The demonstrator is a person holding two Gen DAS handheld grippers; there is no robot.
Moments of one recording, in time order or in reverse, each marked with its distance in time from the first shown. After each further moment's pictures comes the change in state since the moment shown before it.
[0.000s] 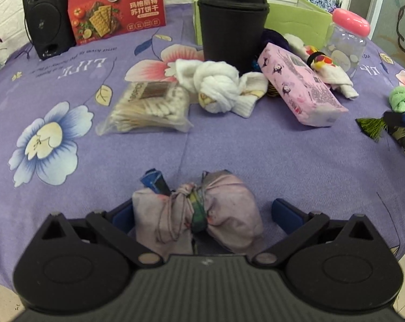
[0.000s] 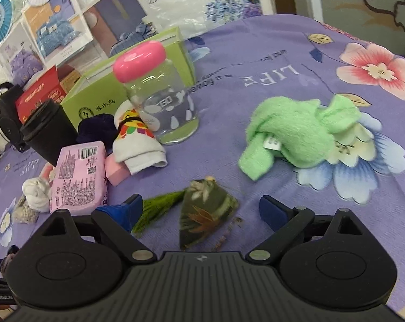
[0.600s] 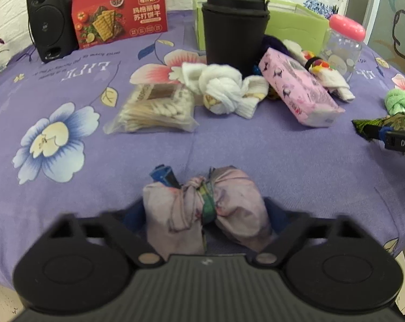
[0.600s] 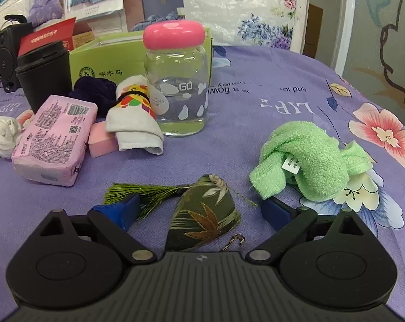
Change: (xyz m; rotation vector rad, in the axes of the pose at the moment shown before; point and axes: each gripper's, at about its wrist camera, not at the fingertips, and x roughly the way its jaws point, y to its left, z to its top) left arm -0.011 0.009 -0.005 -0.007 -0.034 -0.018; right arm 0.019 0.019 -0.022 -0.306 -0.101 -0.111
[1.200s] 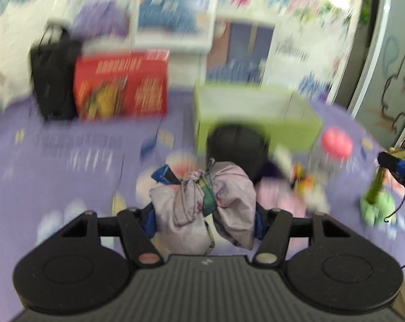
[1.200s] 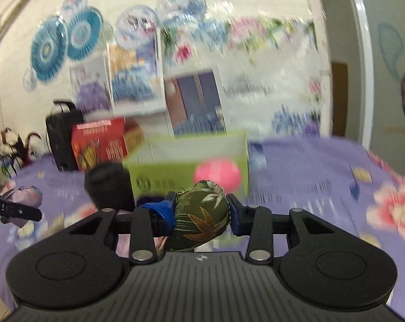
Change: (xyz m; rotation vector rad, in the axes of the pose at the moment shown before) left arm -0.058 0.018 0.131 -0.048 -0.235 -0.073; right arm -0.077 -0.009 0.085 0.028 -0.331 0.231
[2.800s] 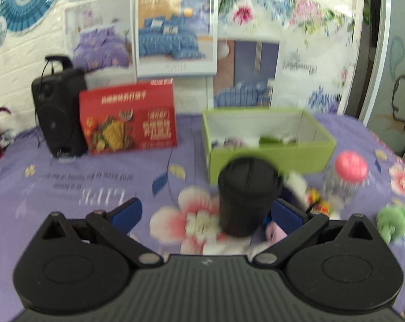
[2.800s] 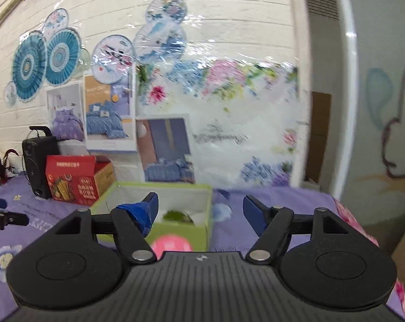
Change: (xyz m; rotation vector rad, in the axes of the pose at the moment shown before) left arm 0.007 0.004 0.002 0.055 -0.007 0.086; right arm -0.019 -0.033 0.071 -0.036 -0.023 -0.135
